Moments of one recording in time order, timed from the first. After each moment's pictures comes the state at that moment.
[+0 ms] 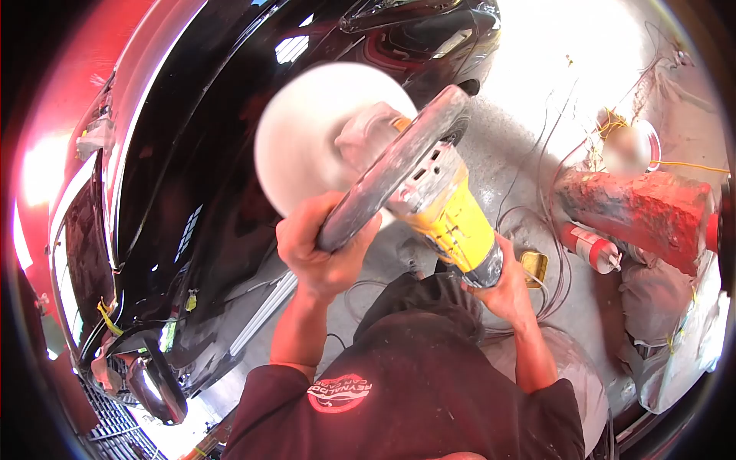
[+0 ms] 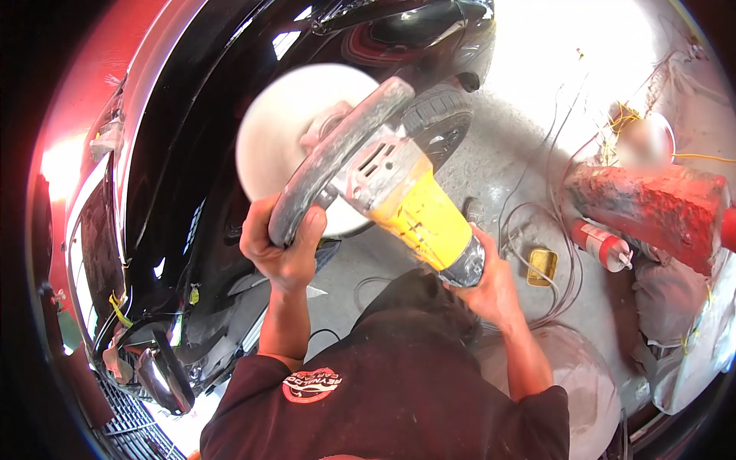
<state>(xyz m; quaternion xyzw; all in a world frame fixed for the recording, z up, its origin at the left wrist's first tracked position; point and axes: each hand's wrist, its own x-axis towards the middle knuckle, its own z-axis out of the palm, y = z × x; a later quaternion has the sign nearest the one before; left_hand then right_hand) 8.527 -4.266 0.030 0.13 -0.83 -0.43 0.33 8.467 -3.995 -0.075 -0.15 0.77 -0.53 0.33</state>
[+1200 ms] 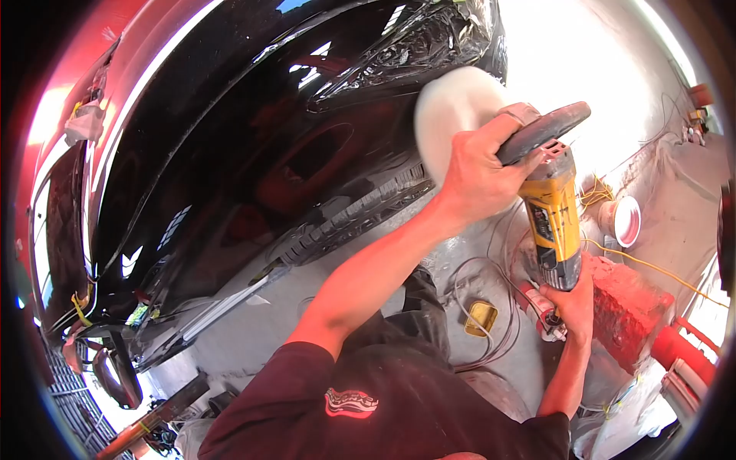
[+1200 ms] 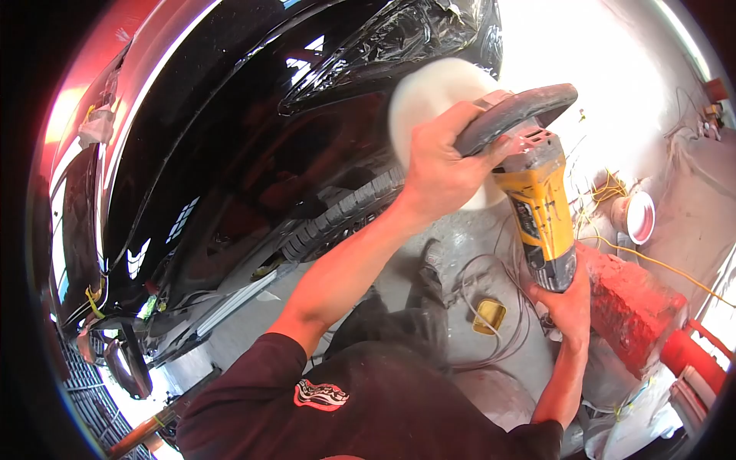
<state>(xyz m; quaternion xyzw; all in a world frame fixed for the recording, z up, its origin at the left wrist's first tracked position) 8.202 -4.204 -0.037 0.05 -0.69 -0.64 0.35 8.192 -3.914 -0.051 -0.09 0.83 -0.46 0.30</state>
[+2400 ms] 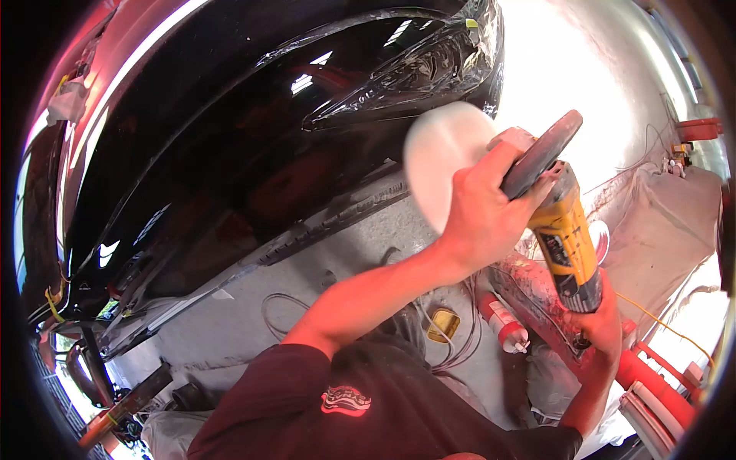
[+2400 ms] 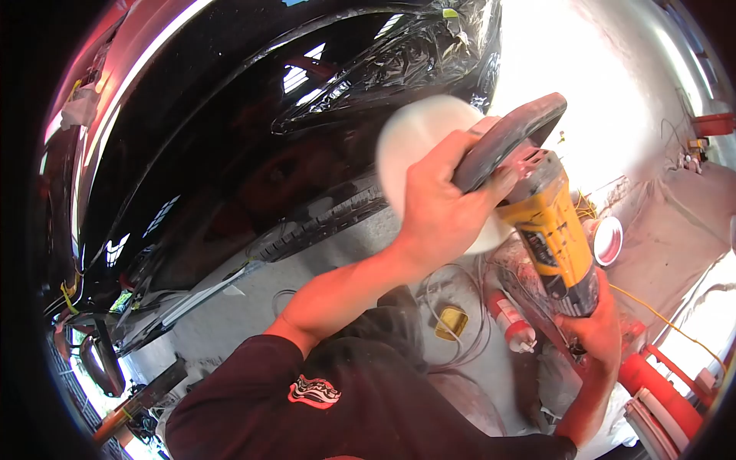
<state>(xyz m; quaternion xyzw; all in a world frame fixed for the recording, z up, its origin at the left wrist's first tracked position) 8.194 -4.196 0.007 0.15 -0.57 -0.72 0.36 8.113 -3.919 0.054 -0.07 0.81 -0.42 0.40</state>
